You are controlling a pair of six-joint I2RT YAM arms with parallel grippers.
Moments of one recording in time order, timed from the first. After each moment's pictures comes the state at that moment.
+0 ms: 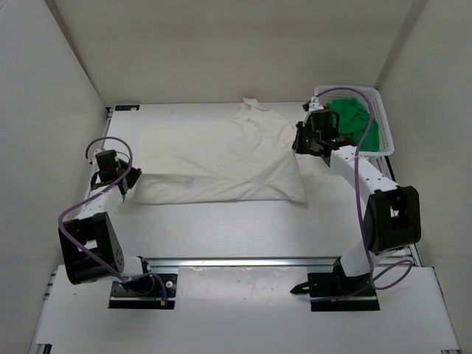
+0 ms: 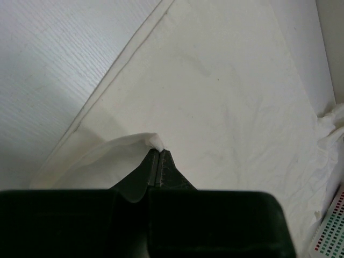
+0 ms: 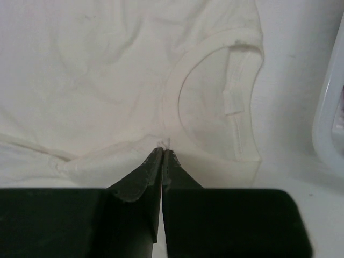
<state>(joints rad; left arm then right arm) 0.26 1.36 0.71 -0.03 0.06 -0.77 0.23 1.57 1.20 -0.30 -0.09 0.19</state>
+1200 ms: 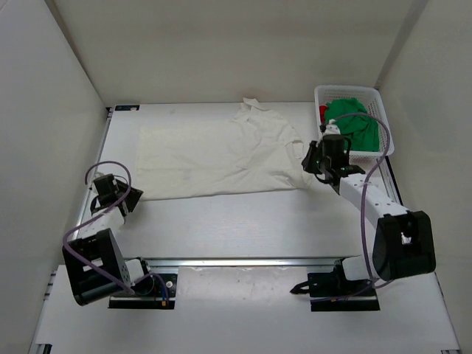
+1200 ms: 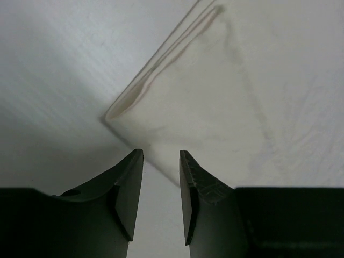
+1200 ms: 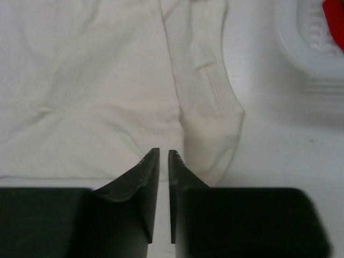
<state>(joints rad) 0.35 1.21 0.48 0.01 0.10 -0.76 0.19 1.40 0.90 -0.10 -0.04 0.30</state>
